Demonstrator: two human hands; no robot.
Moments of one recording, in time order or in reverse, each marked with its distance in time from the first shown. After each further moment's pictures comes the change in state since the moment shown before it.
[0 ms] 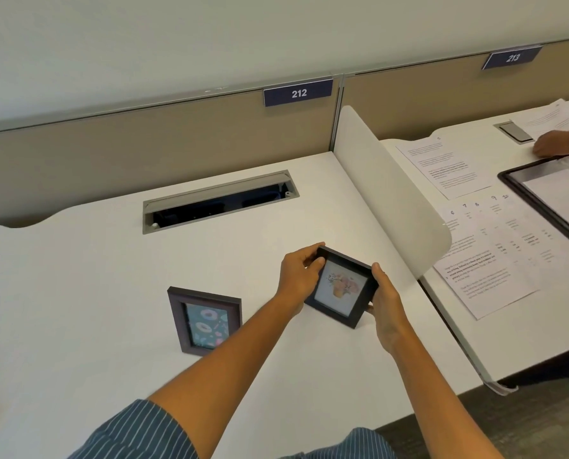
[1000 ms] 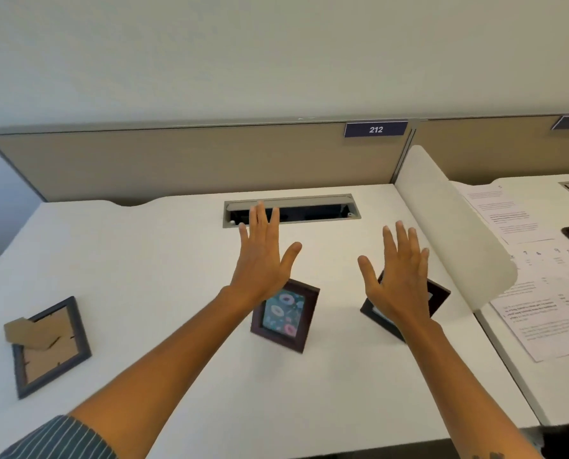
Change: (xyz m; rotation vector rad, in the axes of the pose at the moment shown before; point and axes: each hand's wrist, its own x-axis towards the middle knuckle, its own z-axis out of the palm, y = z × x) left_hand -0.093 0.049 -0.230 0.952 0.278 0.394; right_hand -0.055 -0.044 0.118 -1.209 0.212 -0.942
